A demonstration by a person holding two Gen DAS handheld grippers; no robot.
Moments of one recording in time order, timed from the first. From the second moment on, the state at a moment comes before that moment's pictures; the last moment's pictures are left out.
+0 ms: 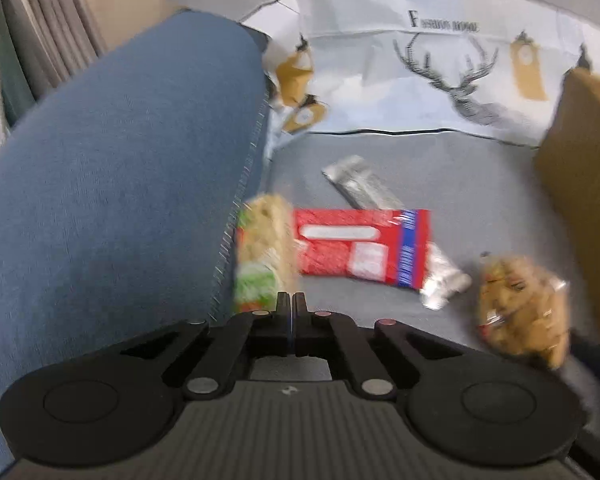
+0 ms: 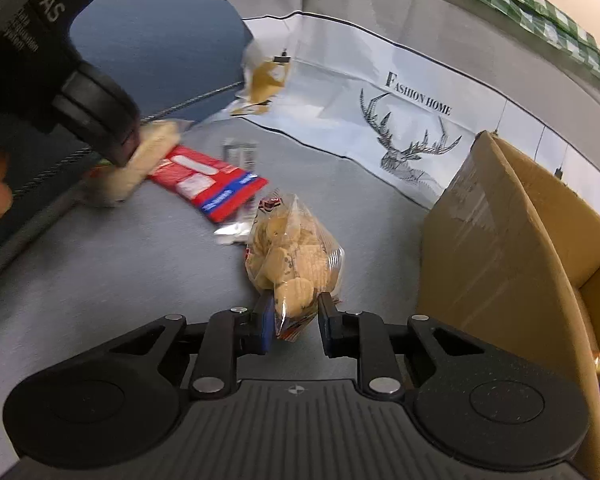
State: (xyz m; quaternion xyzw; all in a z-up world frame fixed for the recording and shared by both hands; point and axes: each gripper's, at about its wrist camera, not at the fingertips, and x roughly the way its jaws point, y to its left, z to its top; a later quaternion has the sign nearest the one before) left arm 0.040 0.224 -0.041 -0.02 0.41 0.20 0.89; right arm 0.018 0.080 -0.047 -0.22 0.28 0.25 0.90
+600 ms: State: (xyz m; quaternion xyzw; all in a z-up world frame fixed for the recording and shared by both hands) left arm 0.036 0.213 -0.044 0.02 0.40 0.20 0.89; right arm -0.026 0.060 -0.031 -0.19 0.28 0.33 0.88
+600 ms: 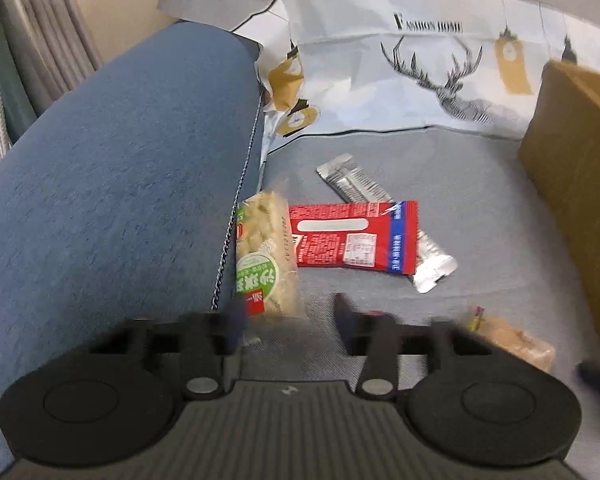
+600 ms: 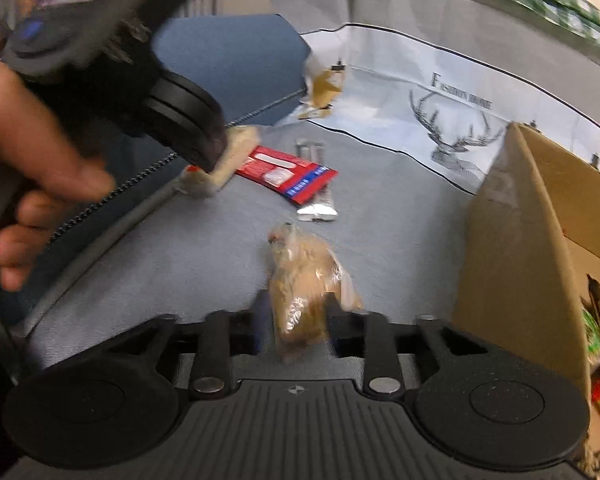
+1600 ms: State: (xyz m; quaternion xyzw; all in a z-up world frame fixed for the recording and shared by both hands) left arm 0.029 0.217 -0.039 0.02 0.39 0.22 0.89; right arm -0.007 0.064 -0.044 -0.20 0.32 0.31 0.87
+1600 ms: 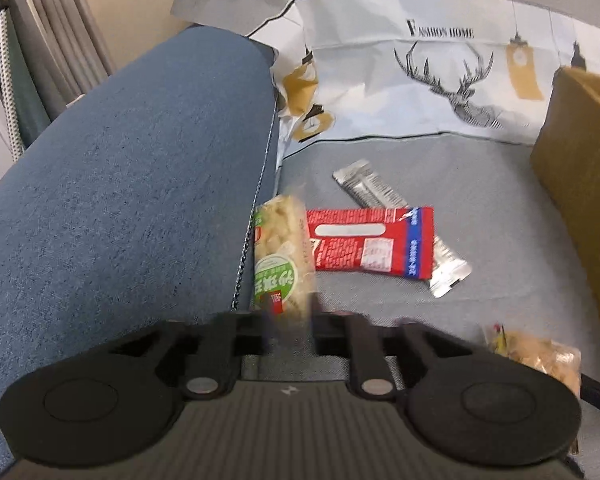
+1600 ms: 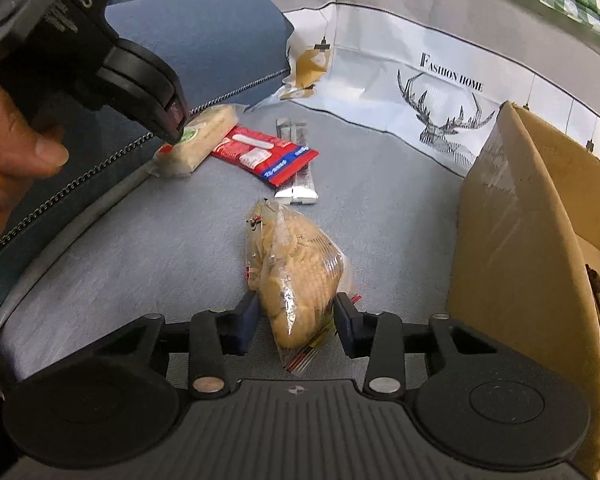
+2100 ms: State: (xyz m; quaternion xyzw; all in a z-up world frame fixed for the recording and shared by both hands) left arm 0.073 0.219 -0.074 0.07 0.44 0.26 0.86; right arm 0.006 0.072 -0.054 -0.21 0.34 0.31 0.86
